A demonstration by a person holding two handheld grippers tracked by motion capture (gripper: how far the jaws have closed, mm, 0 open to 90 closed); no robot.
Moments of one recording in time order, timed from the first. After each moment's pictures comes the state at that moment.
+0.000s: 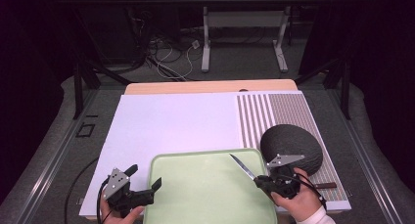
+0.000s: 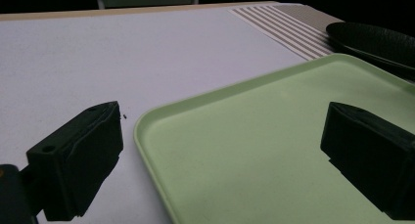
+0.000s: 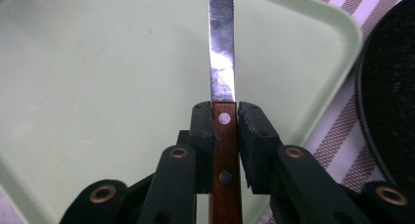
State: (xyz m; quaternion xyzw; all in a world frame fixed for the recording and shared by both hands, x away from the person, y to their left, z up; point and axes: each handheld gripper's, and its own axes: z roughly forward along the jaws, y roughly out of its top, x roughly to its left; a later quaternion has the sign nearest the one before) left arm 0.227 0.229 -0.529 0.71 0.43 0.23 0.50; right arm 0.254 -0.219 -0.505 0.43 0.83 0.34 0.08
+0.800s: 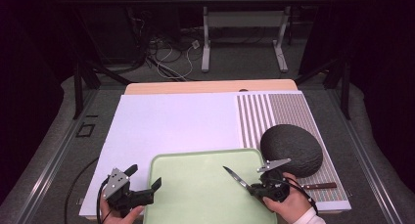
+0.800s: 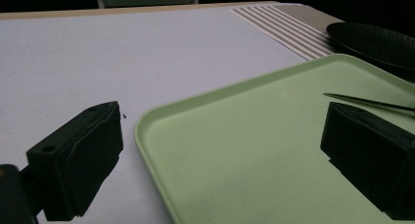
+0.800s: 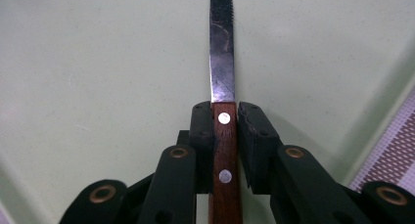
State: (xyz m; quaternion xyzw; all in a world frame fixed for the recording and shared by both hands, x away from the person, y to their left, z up) left arm 0.227 0.230 -0.529 0.71 0.43 0.22 0.51; right arm 0.257 -0.203 -0.535 0.44 0.84 0.31 0.02
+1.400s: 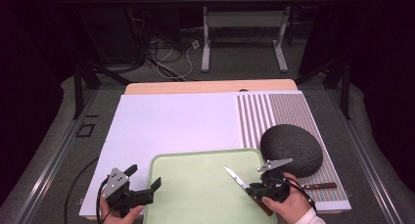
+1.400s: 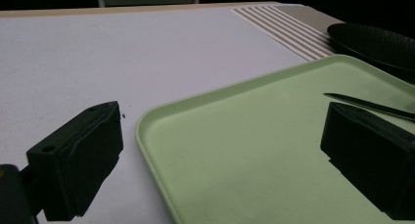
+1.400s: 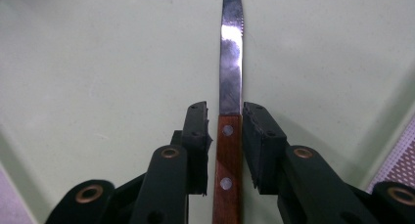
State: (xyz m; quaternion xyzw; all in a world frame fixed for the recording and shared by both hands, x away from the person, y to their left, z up) left arm 0.228 0.230 -0.530 0.71 0.44 0.22 0.51; right arm 0.256 -0.203 -0.532 0.44 0.83 0.33 0.01
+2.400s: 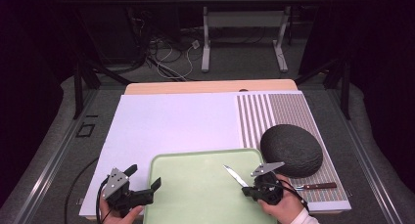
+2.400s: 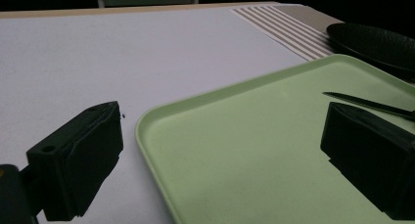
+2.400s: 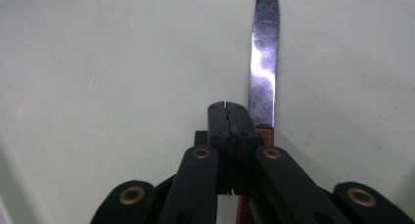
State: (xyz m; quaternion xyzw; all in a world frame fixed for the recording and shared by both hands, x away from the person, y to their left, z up) left arm 0.227 0.230 -0.529 0.71 0.44 0.22 0.51; right arm 0.256 -0.190 -0.545 0.39 0.86 0.33 0.02
